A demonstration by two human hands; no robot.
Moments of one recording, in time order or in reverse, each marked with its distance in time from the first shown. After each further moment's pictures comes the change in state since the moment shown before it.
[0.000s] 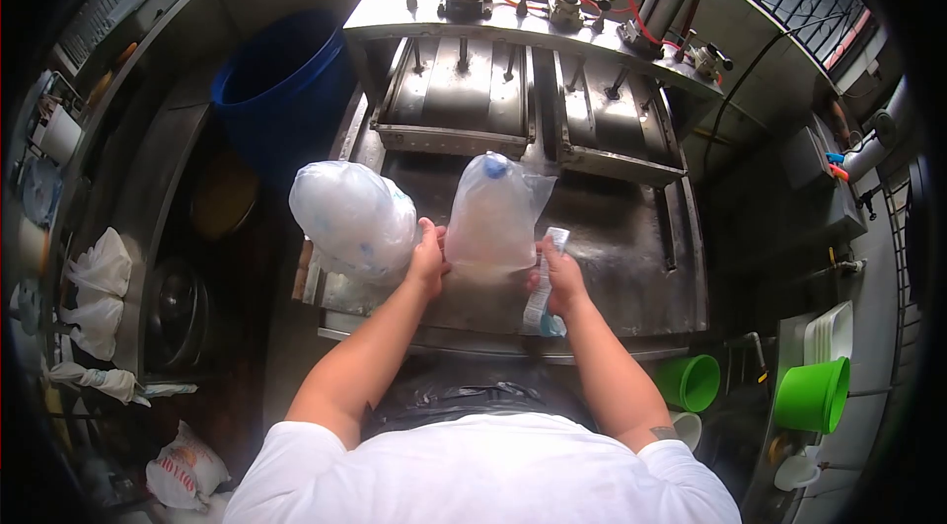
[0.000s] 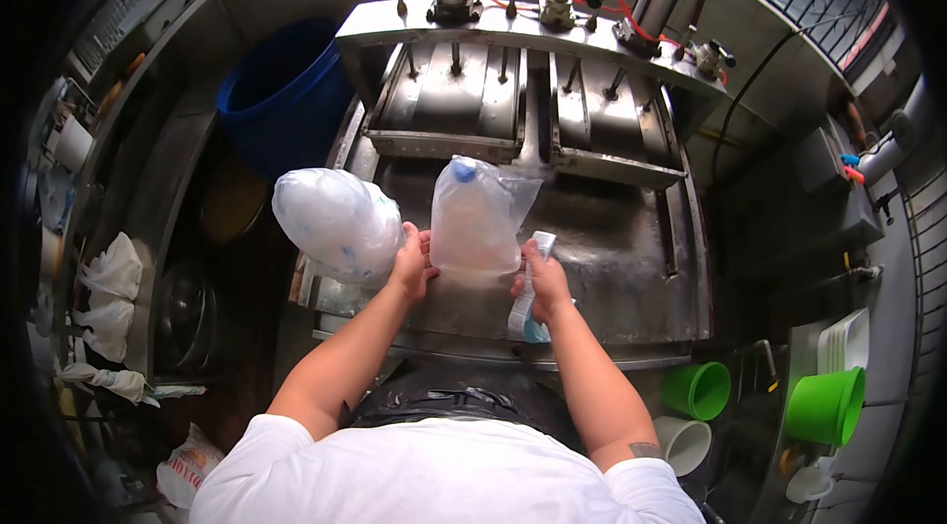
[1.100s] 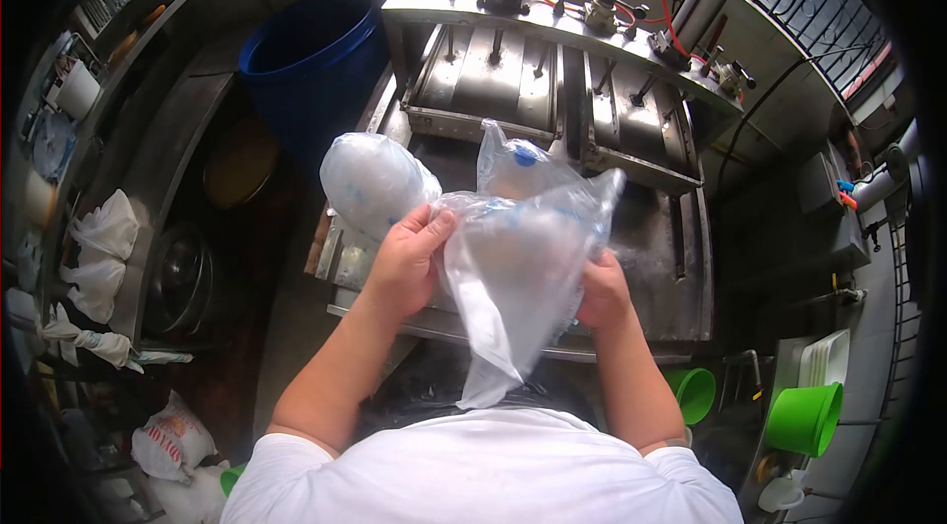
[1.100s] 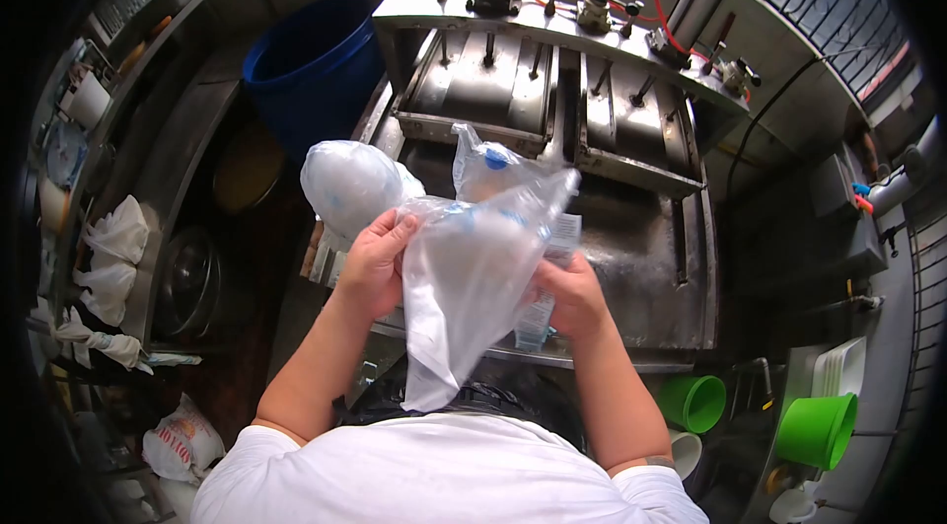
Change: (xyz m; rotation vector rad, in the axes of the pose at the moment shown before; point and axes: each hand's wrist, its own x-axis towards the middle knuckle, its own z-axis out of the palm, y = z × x) left_hand -0.179 0.111 0.007 -0.306 -0.450 0.275; right_hand -0.114 -0.058 0.061 0.022 -0.557 -0.249
